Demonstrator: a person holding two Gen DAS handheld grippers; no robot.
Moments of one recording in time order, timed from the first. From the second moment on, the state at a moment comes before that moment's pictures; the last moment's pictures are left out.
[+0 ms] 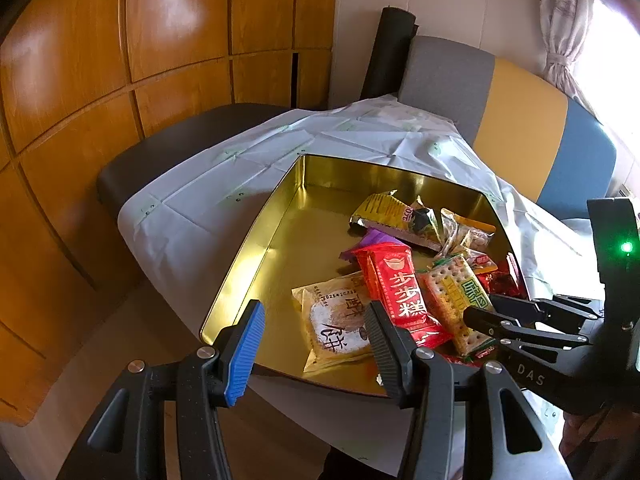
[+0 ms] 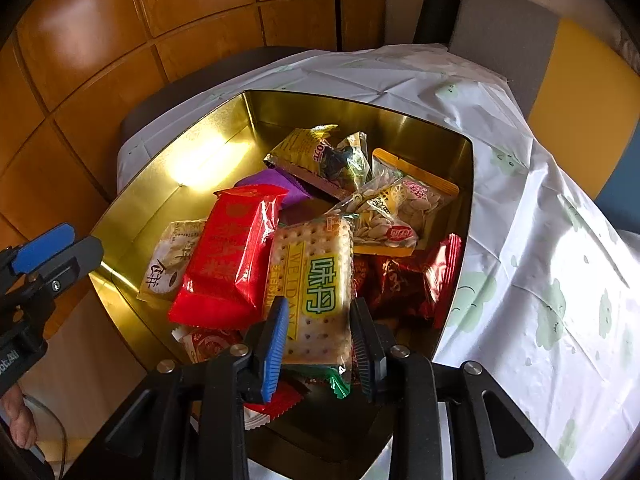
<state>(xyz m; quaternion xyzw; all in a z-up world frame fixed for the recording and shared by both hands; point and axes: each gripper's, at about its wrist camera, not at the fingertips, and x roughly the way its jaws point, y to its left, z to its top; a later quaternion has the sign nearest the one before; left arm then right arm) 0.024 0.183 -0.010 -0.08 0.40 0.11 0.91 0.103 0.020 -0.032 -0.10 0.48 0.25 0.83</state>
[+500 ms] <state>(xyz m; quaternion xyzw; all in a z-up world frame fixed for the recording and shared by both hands) 0.008 0.159 0.007 -0.06 0.37 0.11 0.92 0.059 -0.013 0.009 -0.04 0.41 0.21 0.89</state>
